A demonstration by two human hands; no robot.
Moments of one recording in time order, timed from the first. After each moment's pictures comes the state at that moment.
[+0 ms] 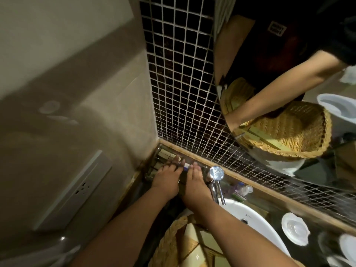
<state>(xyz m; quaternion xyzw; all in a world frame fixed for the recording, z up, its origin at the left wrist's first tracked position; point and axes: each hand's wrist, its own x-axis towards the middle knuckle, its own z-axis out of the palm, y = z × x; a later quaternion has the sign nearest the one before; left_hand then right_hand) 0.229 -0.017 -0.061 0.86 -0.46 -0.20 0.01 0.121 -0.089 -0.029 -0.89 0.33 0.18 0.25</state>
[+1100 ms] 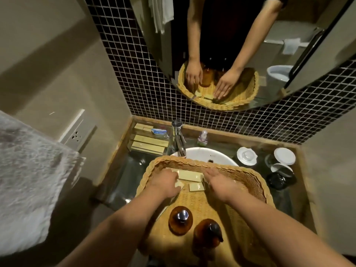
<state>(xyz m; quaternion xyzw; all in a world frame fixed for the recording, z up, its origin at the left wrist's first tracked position) 0.046 0.078 -0.003 0.80 -0.54 -0.26 -0.04 -0.152 -0.048 -0.002 -0.92 0.30 0.19 0.17</state>
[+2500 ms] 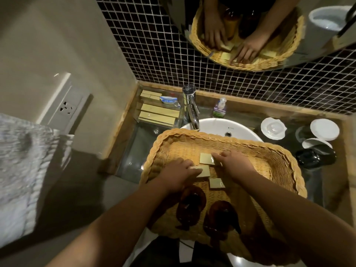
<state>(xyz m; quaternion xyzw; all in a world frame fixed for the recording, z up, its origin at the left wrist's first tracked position) 0.039 0.110 -0.056 0.66 -0.70 -0.25 -0.06 -0.149 -0.061 -0.075 -0.93 0.26 0.24 0.09</state>
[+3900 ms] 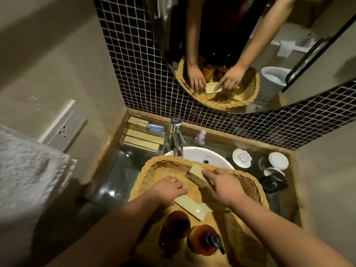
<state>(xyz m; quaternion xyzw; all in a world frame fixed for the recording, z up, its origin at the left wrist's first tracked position) 0.043 0.069 -0.043 0.57 -0.77 -0.22 -0.18 -0.156 -0.056 0.015 -0.92 0.35 0.17 0.11</state>
